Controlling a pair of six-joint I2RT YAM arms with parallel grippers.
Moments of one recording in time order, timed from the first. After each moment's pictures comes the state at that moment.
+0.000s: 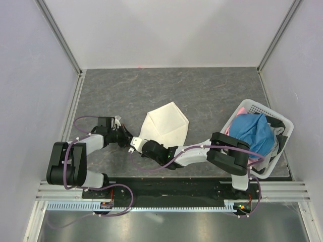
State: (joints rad) left arm -0.05 1.41 0.47 -0.05 0.69 -0.72; right arm 1.24 1.91 1.00 0.21 0.45 -0.24
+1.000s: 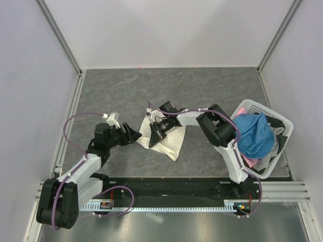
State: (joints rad) left arm -0.15 0.99 0.27 0.20 0.44 -0.58; right arm 0.71 2.26 1.42 -0.20 -1.02 0.19
